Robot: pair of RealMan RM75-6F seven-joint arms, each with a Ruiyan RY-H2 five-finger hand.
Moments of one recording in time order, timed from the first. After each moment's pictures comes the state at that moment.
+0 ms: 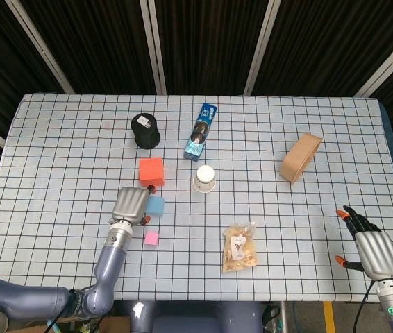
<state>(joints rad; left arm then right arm) -0.80 -1.76 -0.28 -1.69 0.61 1.27 0.98 0.13 -1.12 0.01 -1.59 -1.51 1.35 0.00</state>
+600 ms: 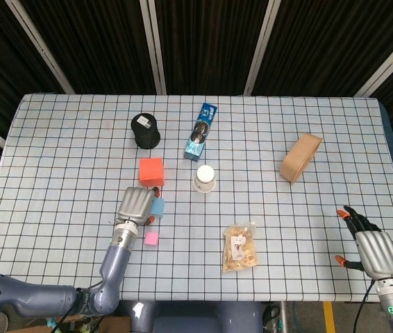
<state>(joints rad) -0.83 -1.80 -0.24 -1.61 0.65 1.27 0.94 0.13 -1.12 0.01 -1.58 -1.49 1.34 0.00</state>
